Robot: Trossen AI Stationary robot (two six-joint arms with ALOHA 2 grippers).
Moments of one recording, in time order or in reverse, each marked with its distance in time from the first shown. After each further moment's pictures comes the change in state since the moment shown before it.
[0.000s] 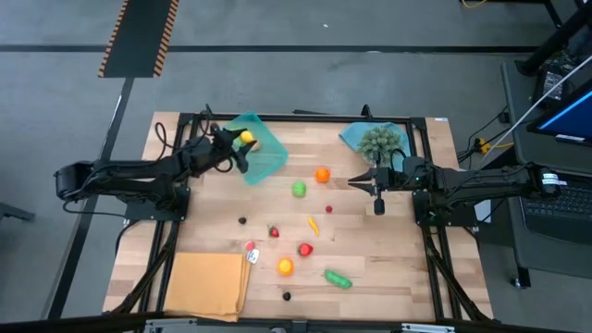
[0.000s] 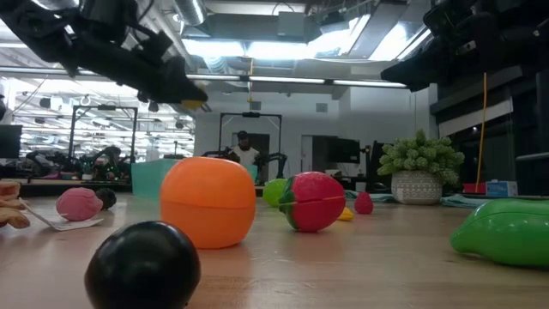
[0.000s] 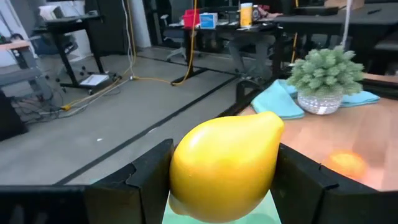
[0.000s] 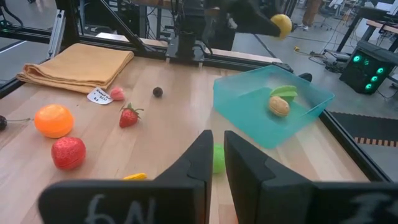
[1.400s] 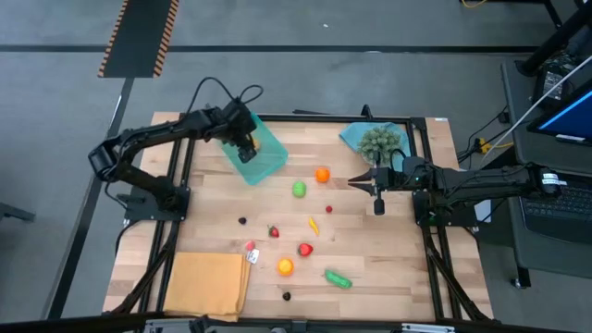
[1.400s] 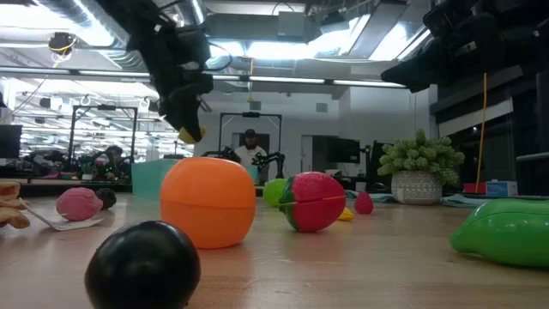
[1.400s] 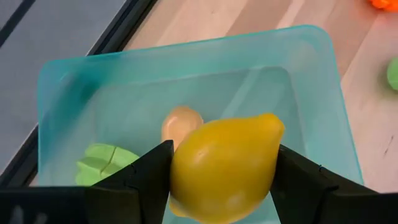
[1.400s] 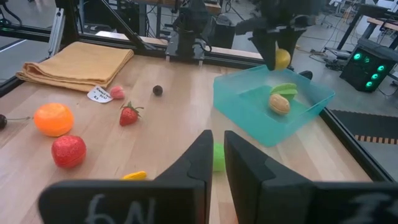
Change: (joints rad) left arm 0.235 0.435 0.667 -1.118 0.319 0.090; right arm -0.001 0.000 0.000 -0.008 0.001 0.004
